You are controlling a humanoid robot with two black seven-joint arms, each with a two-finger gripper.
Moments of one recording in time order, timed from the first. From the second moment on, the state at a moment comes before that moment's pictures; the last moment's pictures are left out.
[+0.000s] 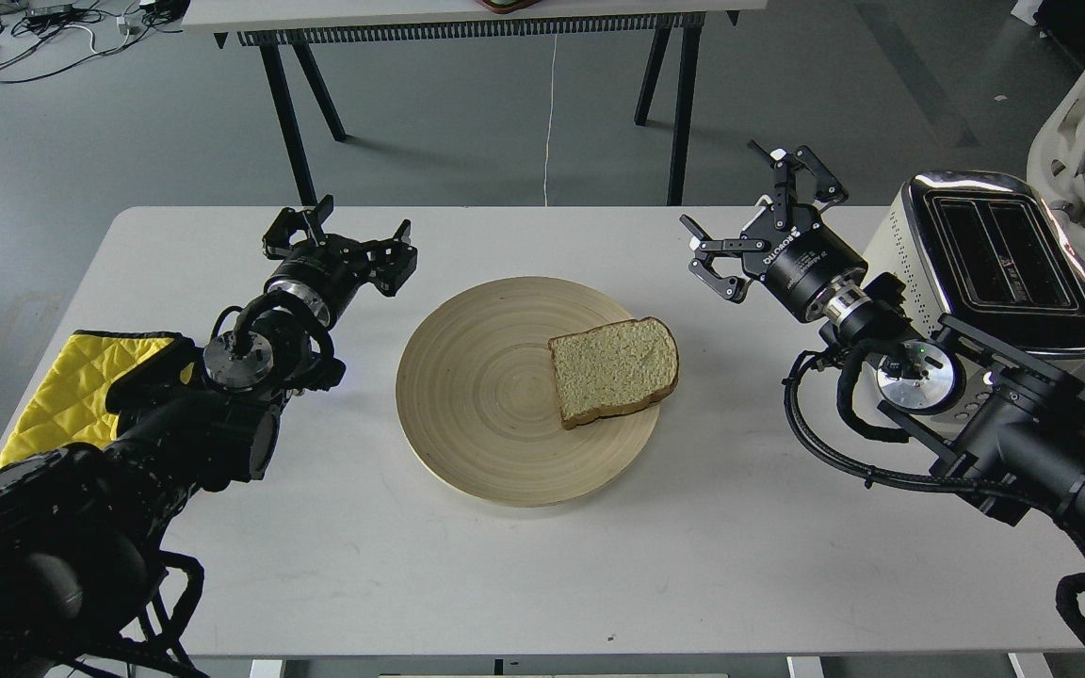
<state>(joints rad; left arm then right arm) -0.87 -0.01 -0.55 -0.18 -1.03 -0.49 0.15 0.81 -0.32 0.46 0.78 0.29 0.49 0.24</state>
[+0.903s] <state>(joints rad) -0.87 -0.01 -0.55 -0.18 -1.03 -0.49 0.15 0.97 -0.42 0.11 0.95 -0.36 -0.07 0.21</state>
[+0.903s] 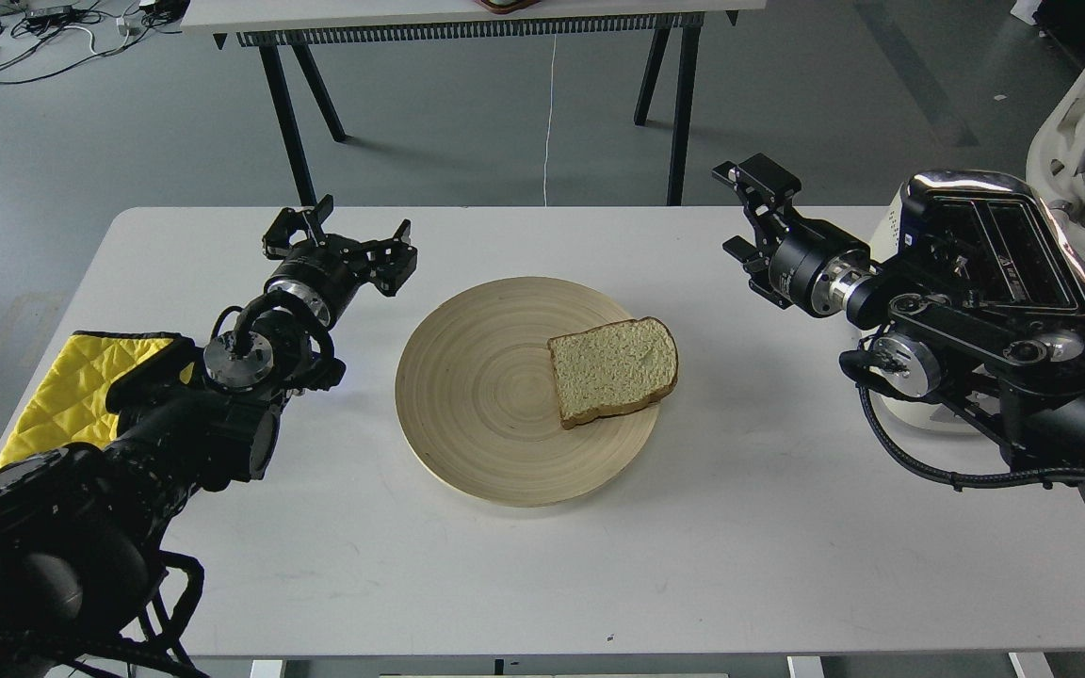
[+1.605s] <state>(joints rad) -0.87 -0.01 -0.55 -0.18 -1.03 -0.49 0.15 0.96 -0.37 -0.16 1.00 -0.37 -0.23 0.21</state>
